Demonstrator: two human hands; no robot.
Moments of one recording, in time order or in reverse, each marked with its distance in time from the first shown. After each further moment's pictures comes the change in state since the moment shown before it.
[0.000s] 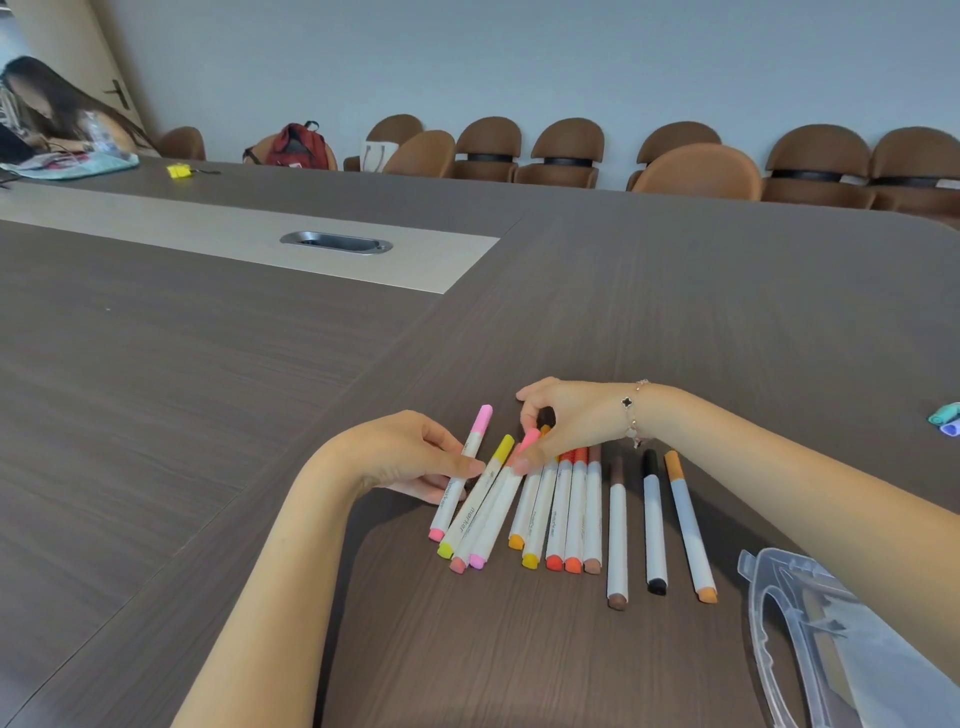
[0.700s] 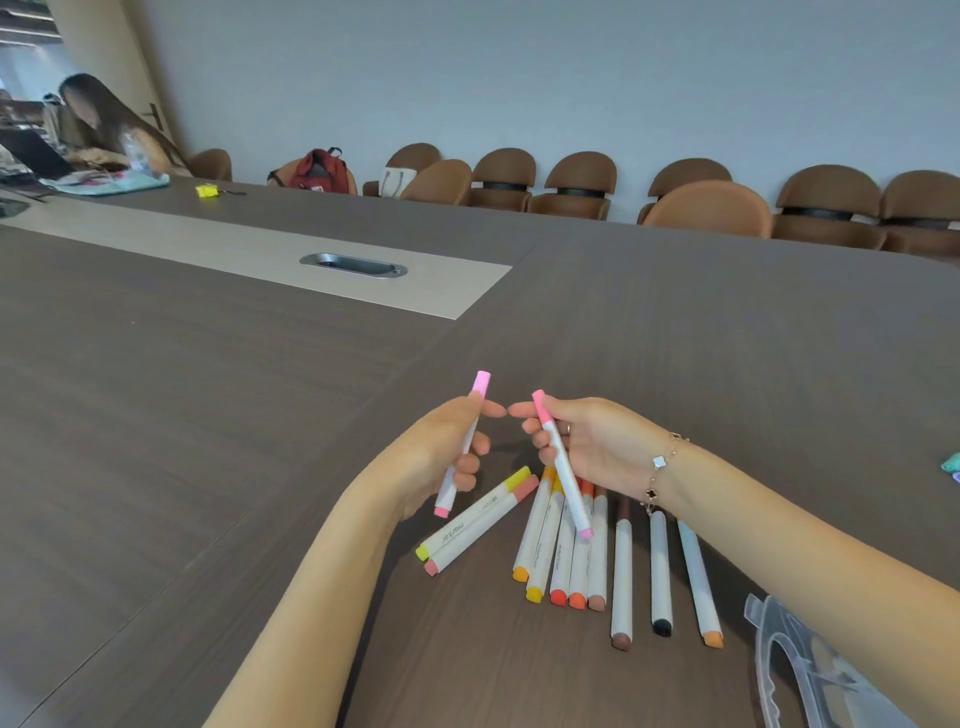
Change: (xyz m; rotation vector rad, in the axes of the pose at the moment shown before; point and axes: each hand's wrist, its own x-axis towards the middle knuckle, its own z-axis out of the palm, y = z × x) left_hand 0.002 0.024 0.019 -0.518 0.213 0.120; right_hand -0.019 -0.011 0.004 1.395 0.131 0.070
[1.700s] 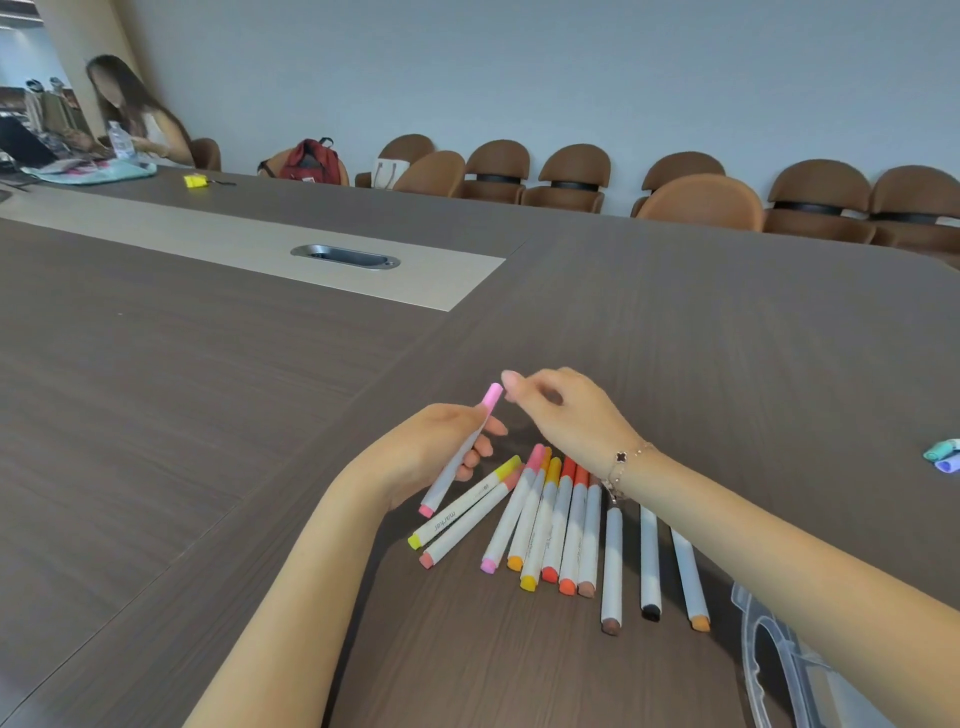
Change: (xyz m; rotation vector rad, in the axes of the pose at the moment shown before) left_hand 0.008 -0.007 -0.005 0.222 -0.079 0.071; right_hand 0.003 0.009 0.015 -0.944 0.387 -0.543
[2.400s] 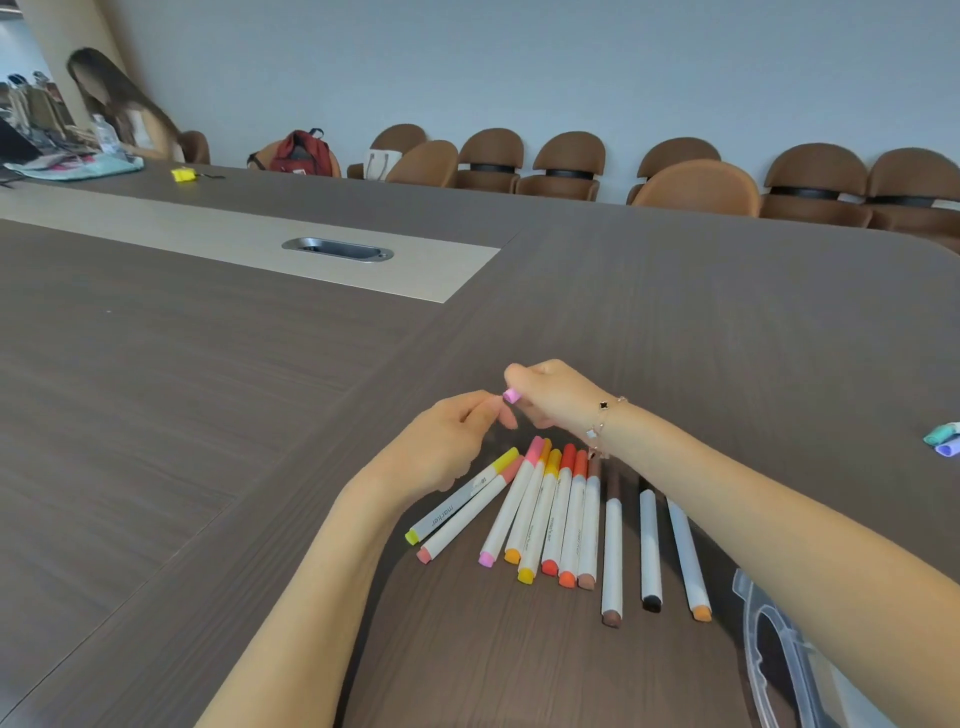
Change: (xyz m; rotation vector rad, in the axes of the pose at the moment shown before) left_hand -0.003 0.002 0.016 0.341 0.114 0.160; right_hand 0.037 0.010 0.009 0.140 -0.291 0.261
